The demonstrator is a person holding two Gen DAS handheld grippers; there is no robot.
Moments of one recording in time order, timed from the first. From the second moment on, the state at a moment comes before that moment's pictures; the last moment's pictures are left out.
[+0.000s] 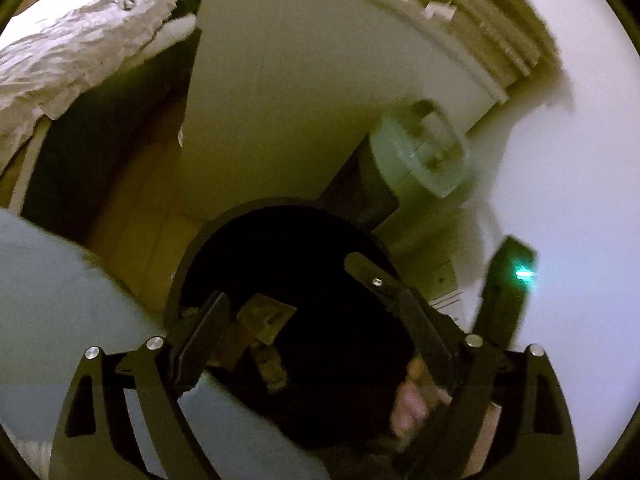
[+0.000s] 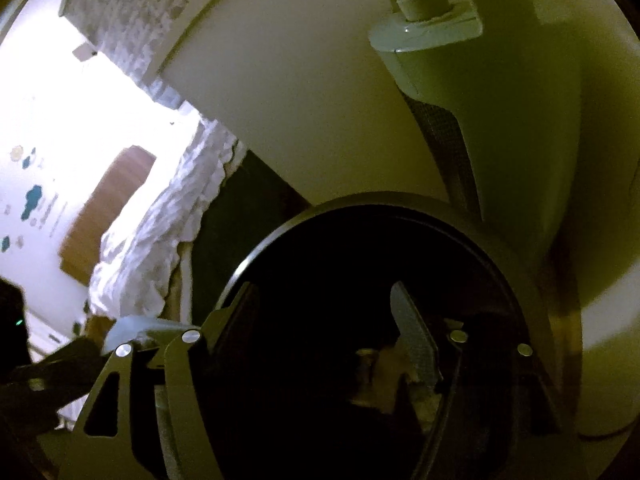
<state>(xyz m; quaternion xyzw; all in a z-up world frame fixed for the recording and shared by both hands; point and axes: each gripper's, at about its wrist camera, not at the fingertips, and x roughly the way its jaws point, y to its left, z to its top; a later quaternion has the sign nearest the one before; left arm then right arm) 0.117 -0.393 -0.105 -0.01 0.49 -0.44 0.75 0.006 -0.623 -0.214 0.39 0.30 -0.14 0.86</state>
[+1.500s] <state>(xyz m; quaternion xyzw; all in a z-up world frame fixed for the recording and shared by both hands) 0.190 0.015 -0.138 0.11 0.42 -0.34 0.83 0.219 -0.140 -0.135 0.00 0.60 0.23 0.77</state>
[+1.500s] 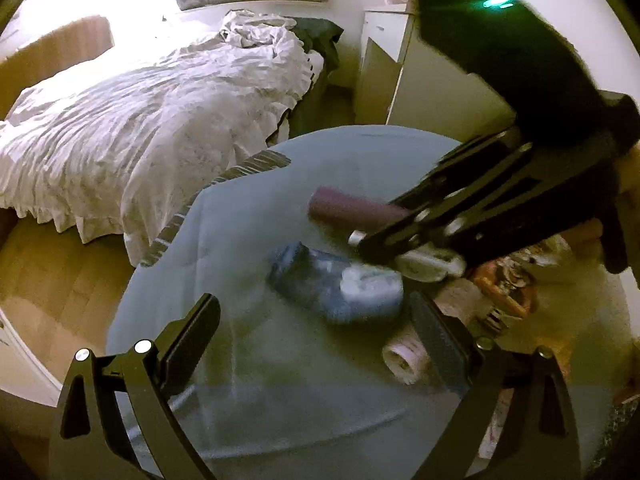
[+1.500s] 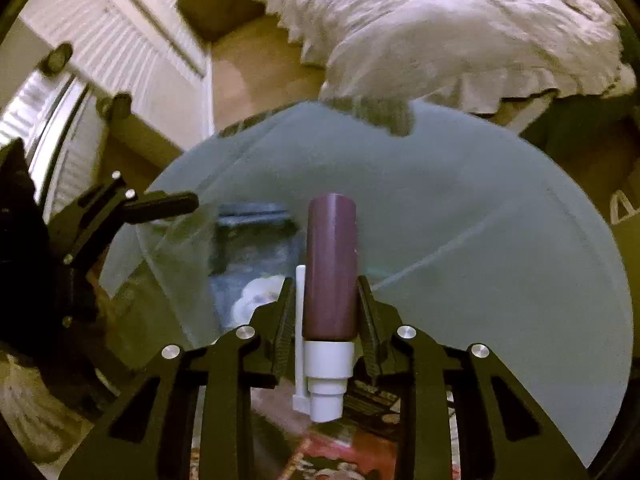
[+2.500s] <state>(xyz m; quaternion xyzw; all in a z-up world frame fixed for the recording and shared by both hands) 0.165 0.012 -0.084 -0.05 0.39 -0.38 0.84 0.091 -0.292 -0.046 0.23 0.37 0.23 0.87</state>
